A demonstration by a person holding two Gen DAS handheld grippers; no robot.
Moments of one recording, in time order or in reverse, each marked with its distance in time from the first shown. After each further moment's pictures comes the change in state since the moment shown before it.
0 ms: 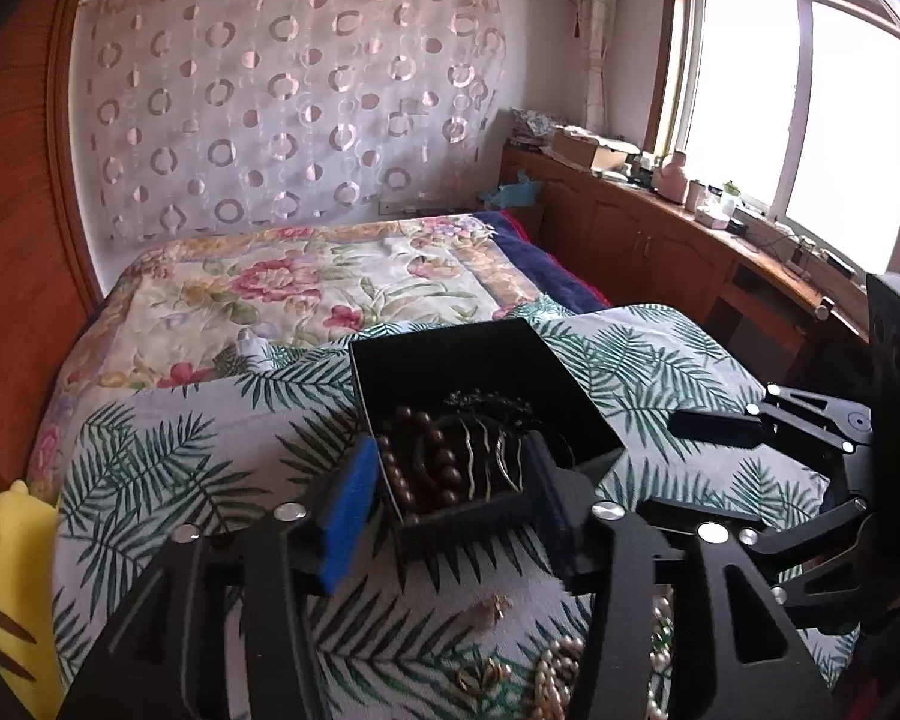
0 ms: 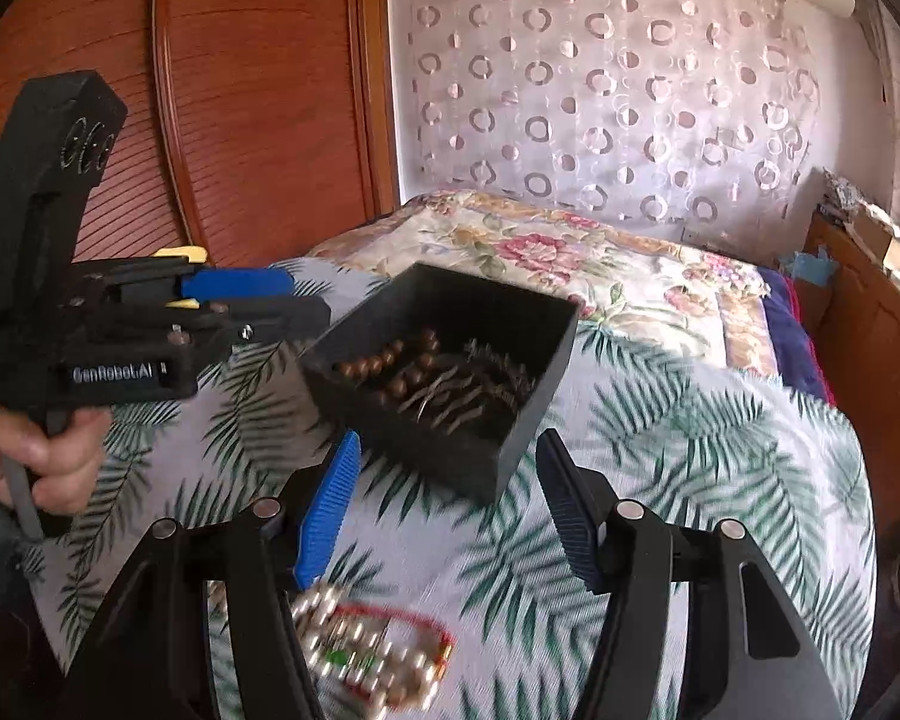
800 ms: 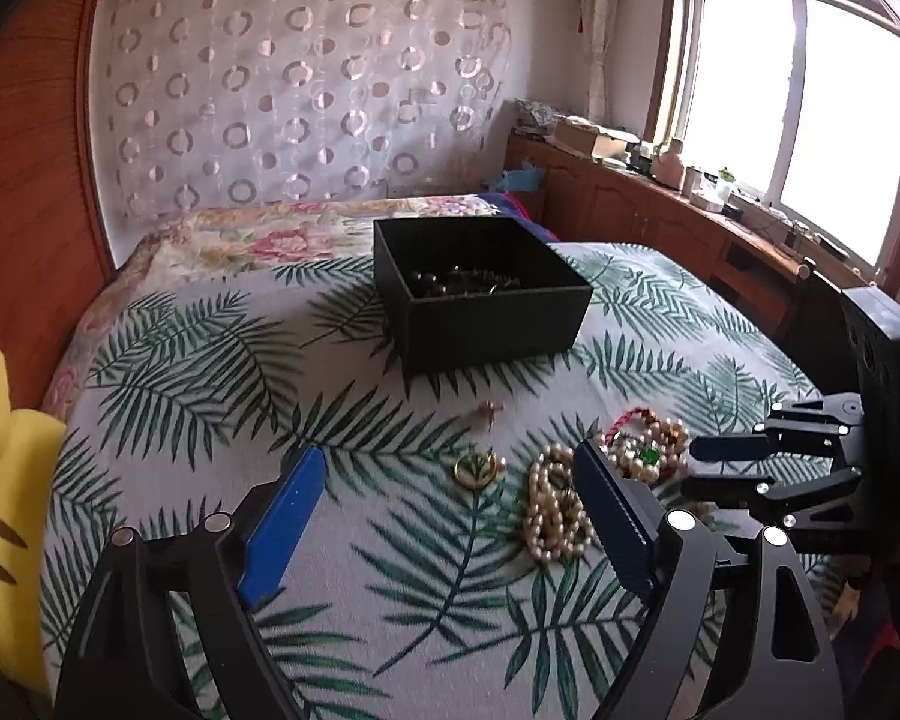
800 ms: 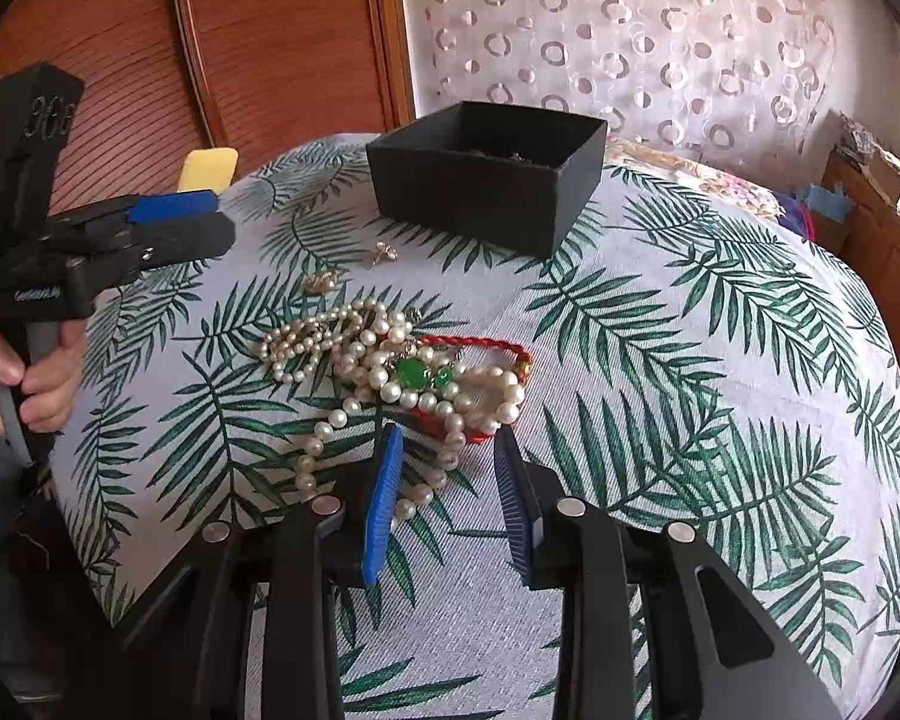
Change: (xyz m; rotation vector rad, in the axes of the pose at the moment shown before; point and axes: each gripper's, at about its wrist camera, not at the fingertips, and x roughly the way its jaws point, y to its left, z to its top) left arm -0.050 -0.002 -0.091 -0.013 0.014 0.024; right arm -0.020 0.030 -0.094 0.005 0.183 0.030
